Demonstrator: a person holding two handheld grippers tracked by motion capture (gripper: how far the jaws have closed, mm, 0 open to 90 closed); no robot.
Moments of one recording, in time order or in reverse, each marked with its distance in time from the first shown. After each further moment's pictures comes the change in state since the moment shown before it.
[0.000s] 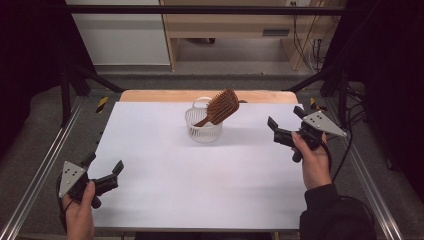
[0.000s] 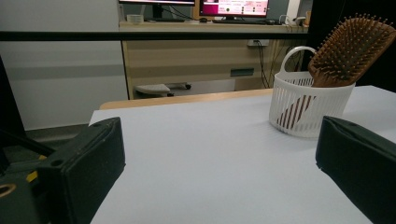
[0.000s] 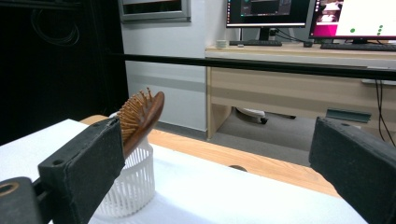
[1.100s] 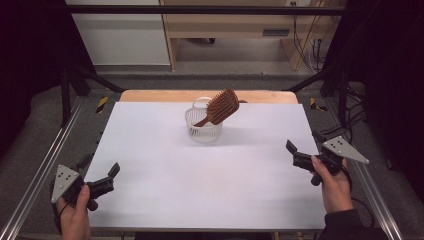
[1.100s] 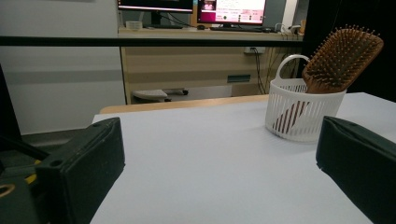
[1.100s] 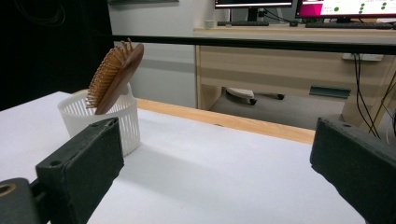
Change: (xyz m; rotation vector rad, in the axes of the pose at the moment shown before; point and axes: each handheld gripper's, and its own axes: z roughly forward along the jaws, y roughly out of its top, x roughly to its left) left arm 0.005 0.000 -0.013 -0.028 -0.017 -0.017; right arm -0.023 -0.041 -0.060 0.057 -0.034 0.004
